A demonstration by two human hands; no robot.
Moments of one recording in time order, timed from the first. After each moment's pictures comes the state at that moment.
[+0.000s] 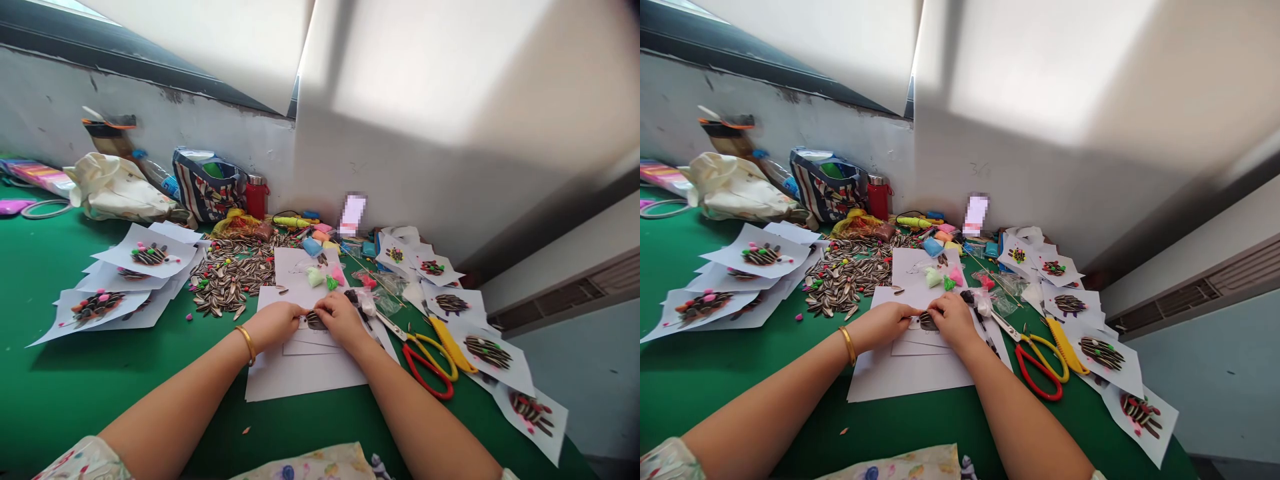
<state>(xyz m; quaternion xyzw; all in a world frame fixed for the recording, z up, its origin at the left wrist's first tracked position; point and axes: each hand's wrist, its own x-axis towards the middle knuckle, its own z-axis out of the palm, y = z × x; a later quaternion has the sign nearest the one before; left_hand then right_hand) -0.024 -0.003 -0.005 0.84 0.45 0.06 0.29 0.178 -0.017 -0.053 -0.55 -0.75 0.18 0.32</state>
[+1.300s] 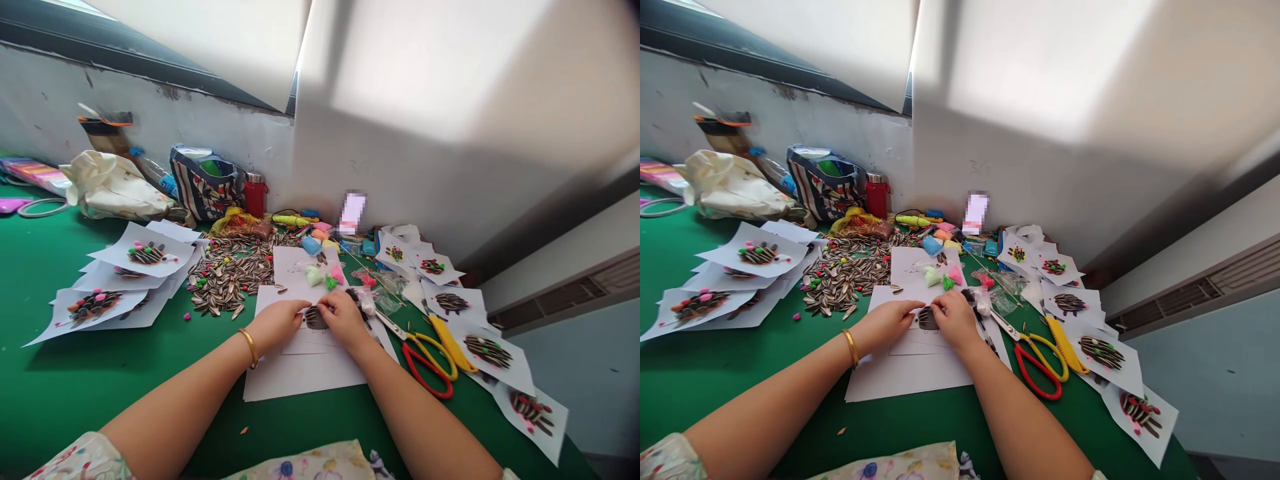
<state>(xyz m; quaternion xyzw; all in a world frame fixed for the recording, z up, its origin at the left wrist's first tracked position) -0.017 -0.003 -0.022 0.84 0.46 0.10 0.25 0.180 -0.020 -0.048 -0.57 -0.73 0.16 0.33</state>
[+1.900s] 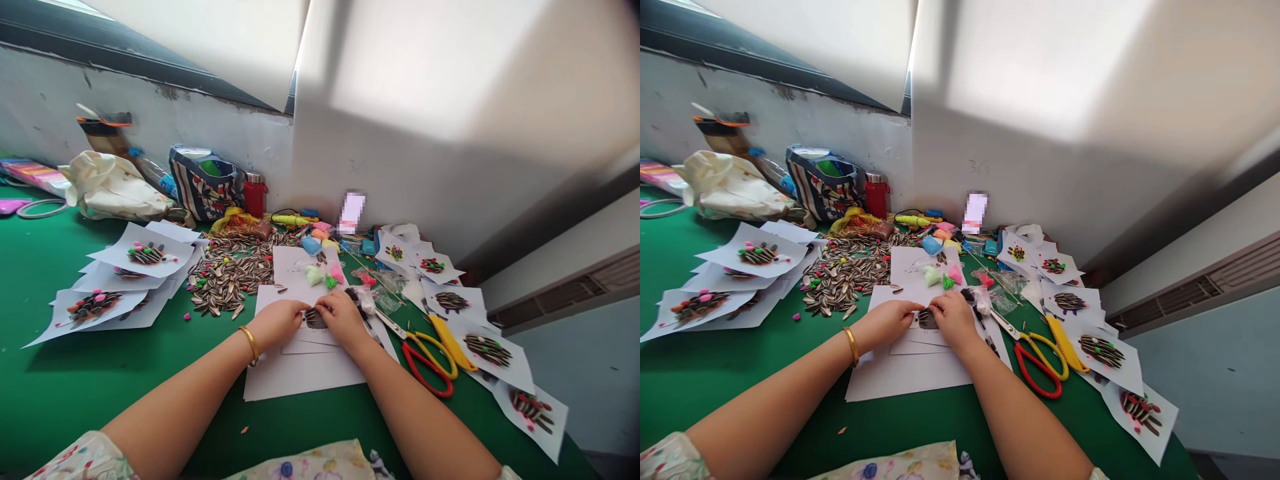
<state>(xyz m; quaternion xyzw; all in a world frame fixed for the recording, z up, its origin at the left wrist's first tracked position) -0.015 -0.003 -0.013 0.84 0.47 0.08 0.26 0.178 -0.019 -0.050 -0.57 -0.75 0.14 0.30</state>
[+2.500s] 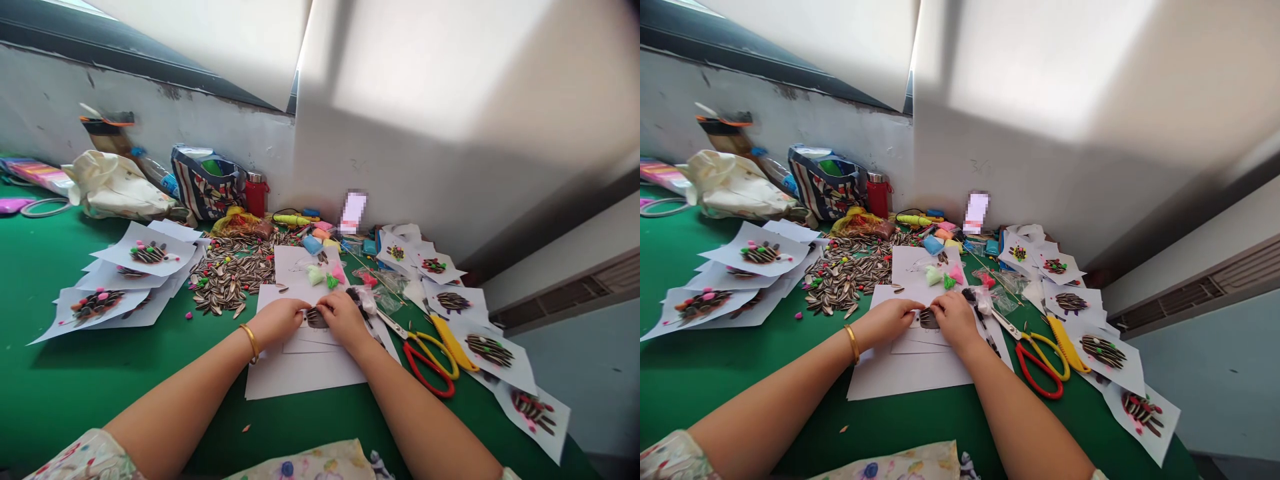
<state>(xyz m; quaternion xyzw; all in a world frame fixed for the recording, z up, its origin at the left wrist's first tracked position) -0.018 0.000 -0.016 0.84 0.46 0.09 0.29 0.180 -0.018 -0.055 -0.57 -0.75 0.15 0.30</state>
